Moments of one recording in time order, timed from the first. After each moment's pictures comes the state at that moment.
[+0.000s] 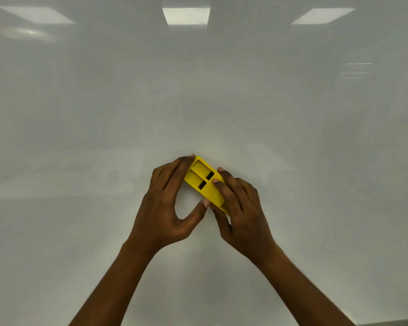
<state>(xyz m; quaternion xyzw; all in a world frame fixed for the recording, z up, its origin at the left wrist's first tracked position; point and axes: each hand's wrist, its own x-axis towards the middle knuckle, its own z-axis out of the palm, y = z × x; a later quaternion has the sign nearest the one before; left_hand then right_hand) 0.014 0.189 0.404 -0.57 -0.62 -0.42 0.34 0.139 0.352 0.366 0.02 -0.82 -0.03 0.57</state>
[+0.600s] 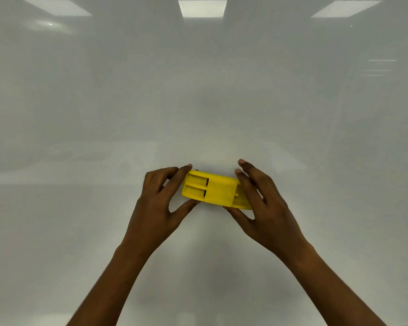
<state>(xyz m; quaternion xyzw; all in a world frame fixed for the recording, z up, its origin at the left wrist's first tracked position) 0.000 0.153 0.379 -0.50 -0.69 -0.39 0.35 0.165 0.351 0.381 0.03 -0.85 -0.05 0.52</state>
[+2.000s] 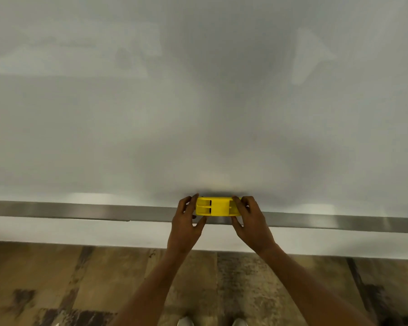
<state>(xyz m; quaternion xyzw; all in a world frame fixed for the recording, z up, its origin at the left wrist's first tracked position) 0.061 0.112 0.028 -0.32 -0.82 -0.47 -0.06 0.186 0.298 0.034 -0.15 -0.94 0.22 0.21</state>
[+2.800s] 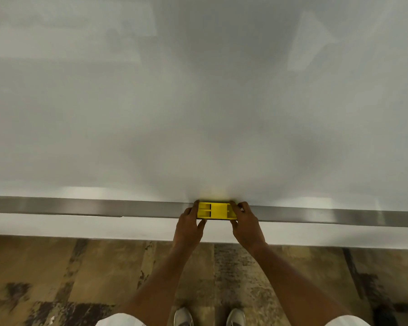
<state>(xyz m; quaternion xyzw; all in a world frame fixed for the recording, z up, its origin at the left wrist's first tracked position) 0.054 0.134 -0.045 -0.26 -0.89 -0.34 -0.19 0.171 0.297 -0.034 -0.29 -0.92 0.27 0.03</state>
